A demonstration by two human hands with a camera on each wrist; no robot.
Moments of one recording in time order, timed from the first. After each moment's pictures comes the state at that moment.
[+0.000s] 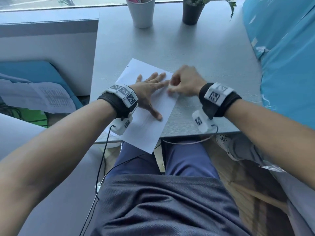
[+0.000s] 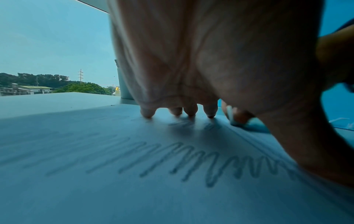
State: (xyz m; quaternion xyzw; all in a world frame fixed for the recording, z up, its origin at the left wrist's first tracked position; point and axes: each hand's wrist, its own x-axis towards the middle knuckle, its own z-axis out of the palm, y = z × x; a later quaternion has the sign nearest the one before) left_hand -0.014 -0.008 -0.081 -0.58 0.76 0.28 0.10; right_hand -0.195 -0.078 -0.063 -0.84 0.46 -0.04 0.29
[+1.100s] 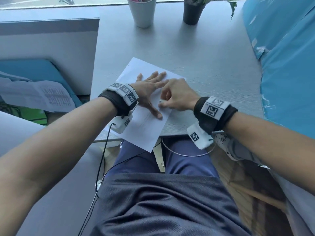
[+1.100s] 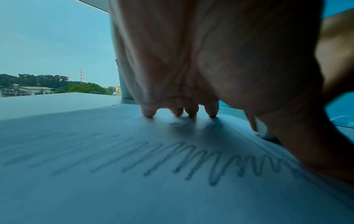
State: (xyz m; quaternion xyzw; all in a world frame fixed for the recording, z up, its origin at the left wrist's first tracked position) left_hand -0.016 -0.008 -0.079 -0.58 0.76 0.27 0.11; right_hand -0.188 -0.038 -0.059 -0.86 0.41 -0.01 0.30
